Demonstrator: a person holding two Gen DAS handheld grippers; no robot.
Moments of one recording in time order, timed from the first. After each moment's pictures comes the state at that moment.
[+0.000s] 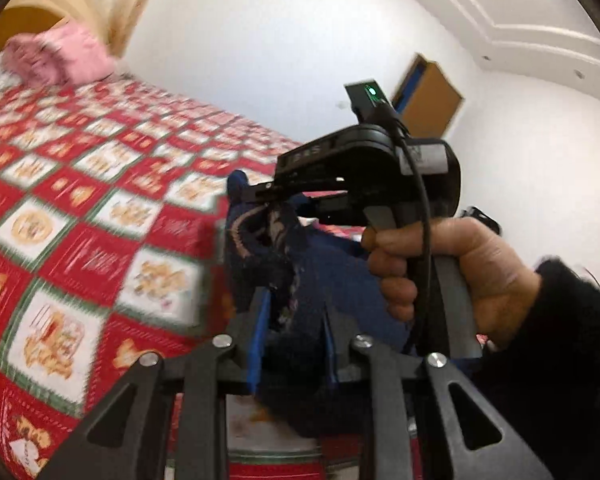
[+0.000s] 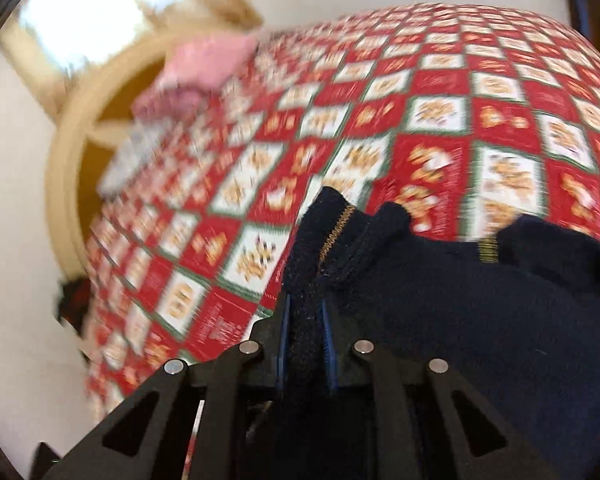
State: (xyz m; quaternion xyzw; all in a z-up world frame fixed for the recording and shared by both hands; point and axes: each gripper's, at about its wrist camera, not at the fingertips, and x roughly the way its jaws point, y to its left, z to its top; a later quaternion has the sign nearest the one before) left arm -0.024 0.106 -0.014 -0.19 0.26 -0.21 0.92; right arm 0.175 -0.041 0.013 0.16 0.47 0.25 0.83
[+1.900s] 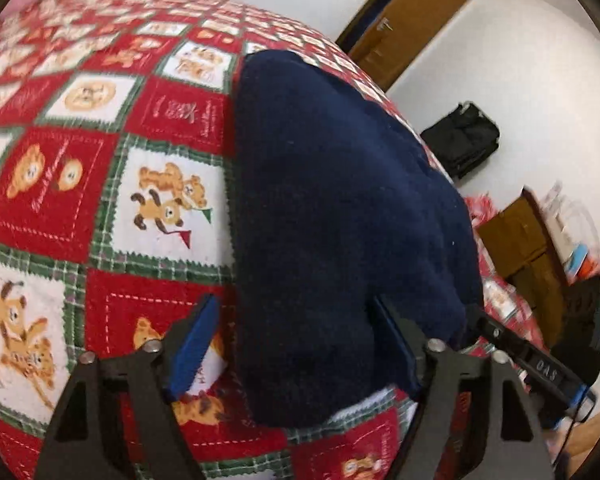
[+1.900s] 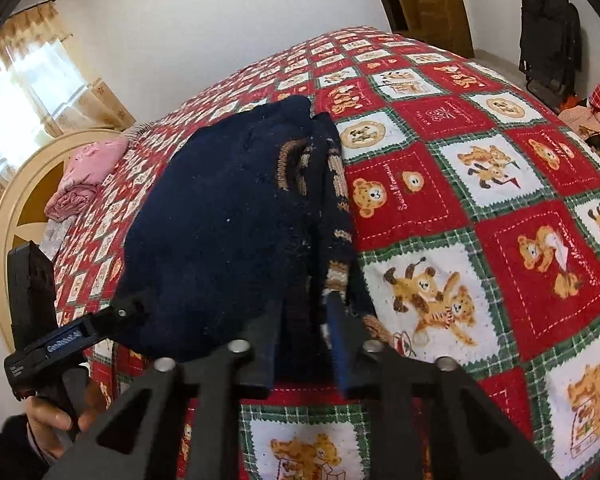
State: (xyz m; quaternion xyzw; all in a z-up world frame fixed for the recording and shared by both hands) left arm -0.005 -0.041 -0.067 -0.13 0.48 -0.26 0.83; right arm -0.074 -0.291 -0.060 0.20 0.40 0.01 0.89
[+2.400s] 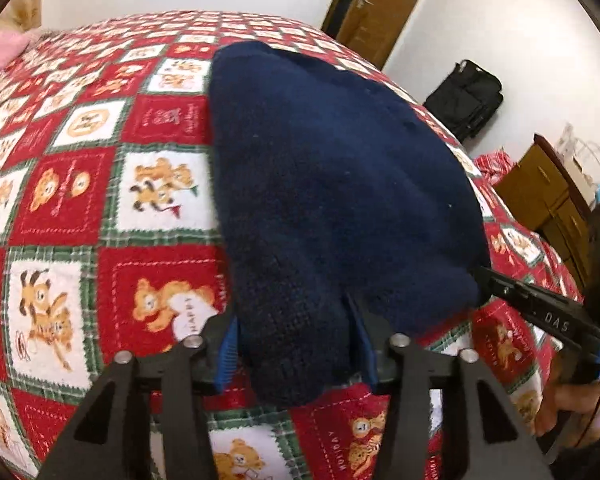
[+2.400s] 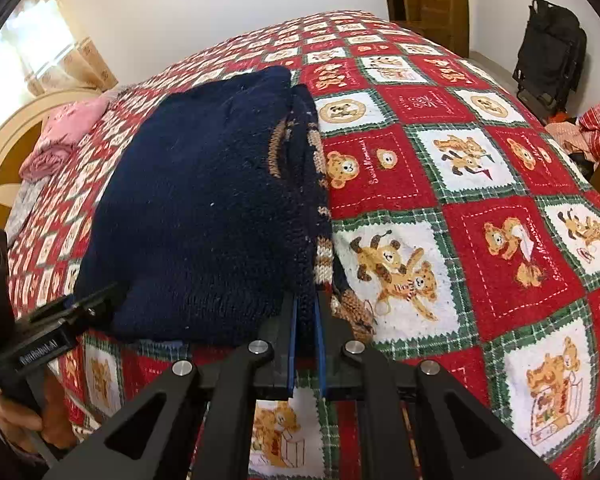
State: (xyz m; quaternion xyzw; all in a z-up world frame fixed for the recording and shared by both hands) left arm -0.035 -0.057 -0.059 -0.04 0.48 -0.24 0.85; right arm -0.085 -0.289 -0.054 0.13 0.47 -0.02 0.87
